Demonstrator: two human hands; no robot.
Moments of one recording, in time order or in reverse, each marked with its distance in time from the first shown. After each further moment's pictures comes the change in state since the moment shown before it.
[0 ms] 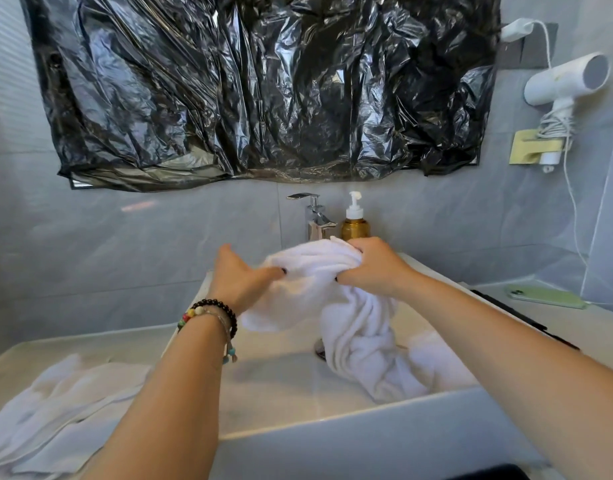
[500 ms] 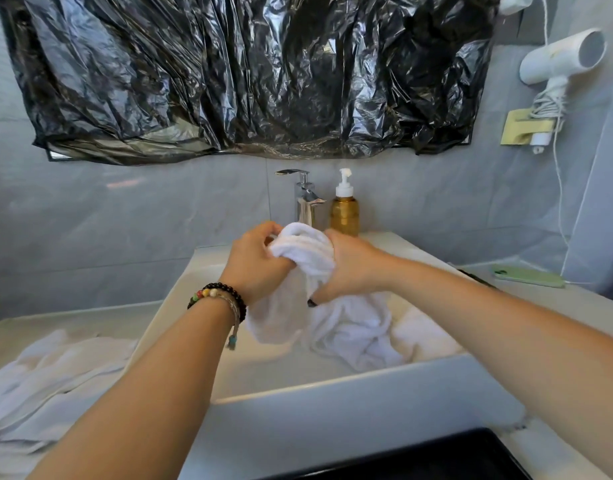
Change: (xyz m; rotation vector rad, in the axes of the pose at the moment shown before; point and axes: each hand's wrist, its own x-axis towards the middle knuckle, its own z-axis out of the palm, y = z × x) left_hand -0.014 -0.003 0.030 0.062 -0.096 0.396; right_hand -0.027 -0.020 0.008 -0.354 -0.271 -0.099
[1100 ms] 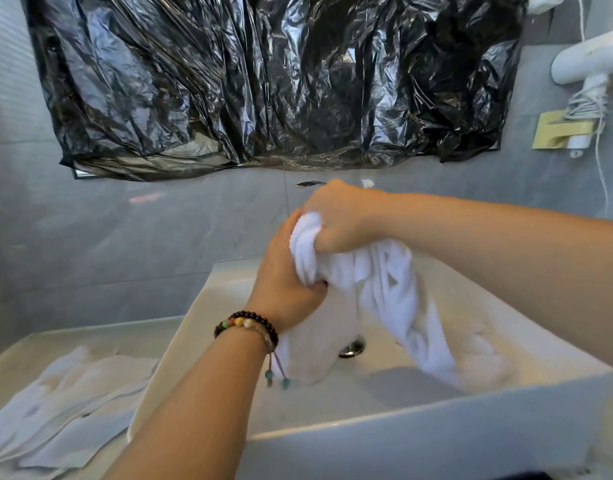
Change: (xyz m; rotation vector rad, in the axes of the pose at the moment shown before) left_hand -0.003 0.004 0.005 0.020 0.049 0.185; right_hand 0.053 -0.049 -0.058 -0.460 0.005 -0.225
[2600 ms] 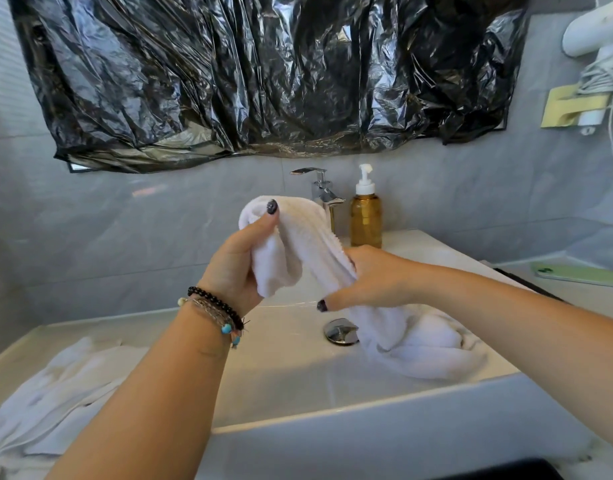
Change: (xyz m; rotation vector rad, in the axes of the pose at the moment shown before) left_hand 0.003 0.010 -0.032 -1.099 -0.166 -0.476; right_hand -0.059 0.013 0.078 0.677 -0.181 0.246
